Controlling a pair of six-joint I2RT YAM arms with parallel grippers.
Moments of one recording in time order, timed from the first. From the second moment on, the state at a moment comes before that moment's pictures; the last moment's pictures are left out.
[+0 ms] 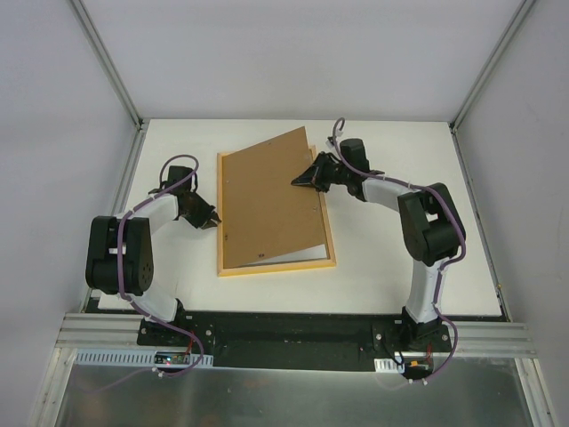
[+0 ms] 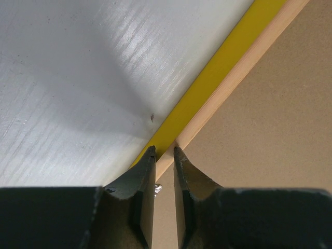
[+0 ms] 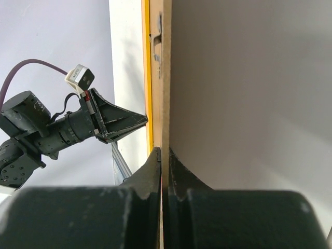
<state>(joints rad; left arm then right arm) -0.04 1.60 0.87 -0.42 0.20 -0.91 0.41 1.98 1.24 0.19 -0.67 0.94</state>
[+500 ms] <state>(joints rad) -0.04 1.60 0.87 -0.41 0.20 -0.91 0.42 1.98 1.32 -0.09 -0.52 0.76</state>
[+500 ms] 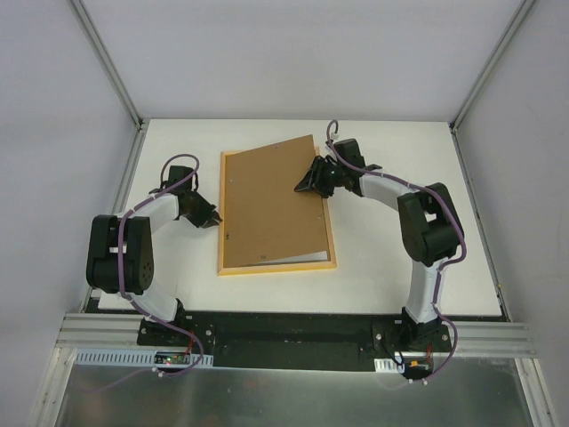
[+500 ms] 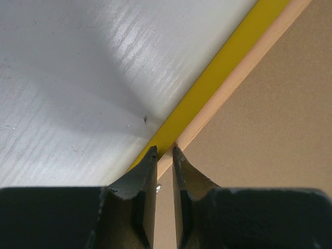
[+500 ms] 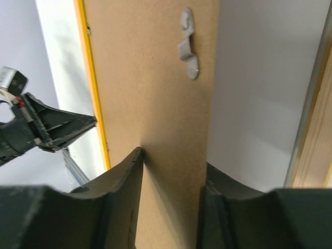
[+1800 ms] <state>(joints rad) -0.05 1.61 0.87 -0.38 0.20 -0.91 0.49 2.05 1.62 -0.65 -0.12 0.48</state>
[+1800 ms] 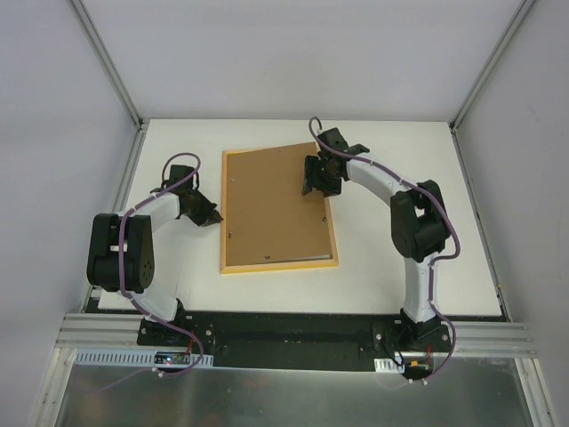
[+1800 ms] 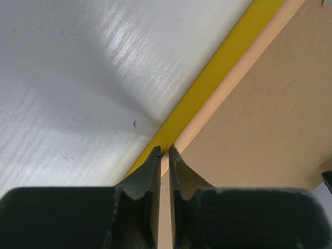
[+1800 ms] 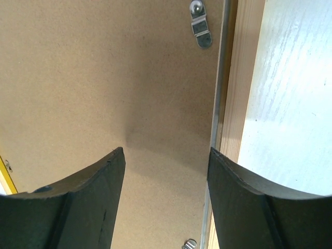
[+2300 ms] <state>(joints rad) -0.05 1.62 0.88 -0.38 0.21 -0.91 0.52 2.08 1.66 -0.72 -0.02 0.44</state>
